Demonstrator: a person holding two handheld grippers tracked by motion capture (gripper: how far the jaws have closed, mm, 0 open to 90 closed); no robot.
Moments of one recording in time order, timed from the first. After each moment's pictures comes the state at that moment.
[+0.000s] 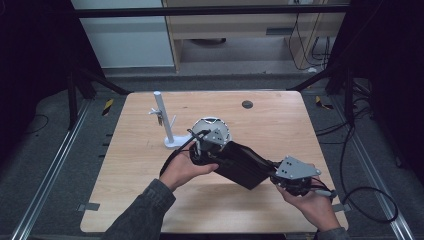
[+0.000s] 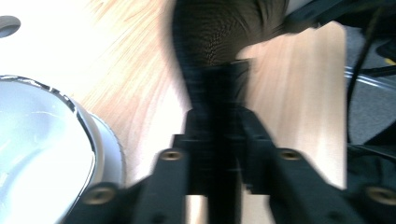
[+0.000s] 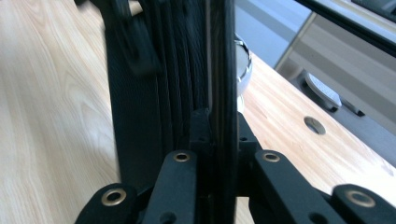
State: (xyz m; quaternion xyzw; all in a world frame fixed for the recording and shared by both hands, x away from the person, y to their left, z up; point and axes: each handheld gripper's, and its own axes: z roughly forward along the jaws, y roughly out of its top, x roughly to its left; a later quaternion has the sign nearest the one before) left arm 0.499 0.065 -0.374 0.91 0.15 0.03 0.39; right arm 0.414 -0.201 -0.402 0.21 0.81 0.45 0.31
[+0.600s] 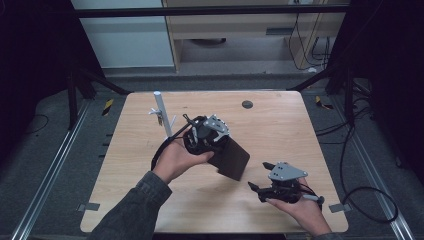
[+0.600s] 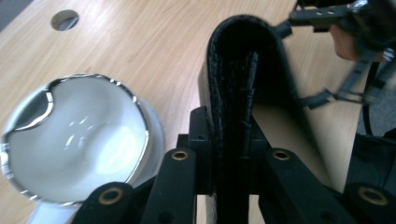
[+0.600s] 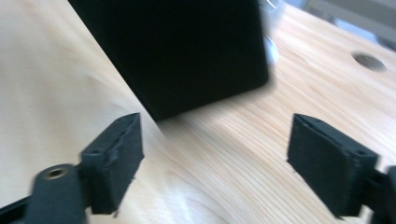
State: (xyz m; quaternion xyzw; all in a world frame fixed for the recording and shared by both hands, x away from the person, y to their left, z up) left arm 0.498 0.071 -0.314 0.93 0.18 0.09 0.32; right arm 0.426 -0.193 -0.459 0.30 0.81 0.44 0.23
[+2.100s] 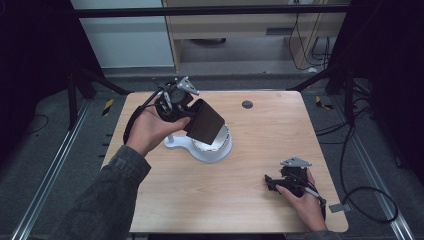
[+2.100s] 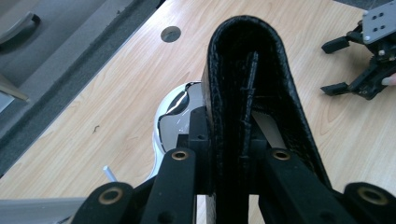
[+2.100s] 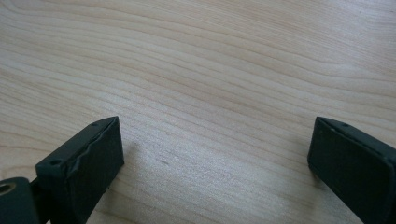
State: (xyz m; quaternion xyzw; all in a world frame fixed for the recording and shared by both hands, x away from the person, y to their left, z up) left arm 0.526 0.120 -0.240 0.90 0.24 0.18 0.30; right arm 0.464 -0.234 -0.513 0.52 0.76 0.33 0.23
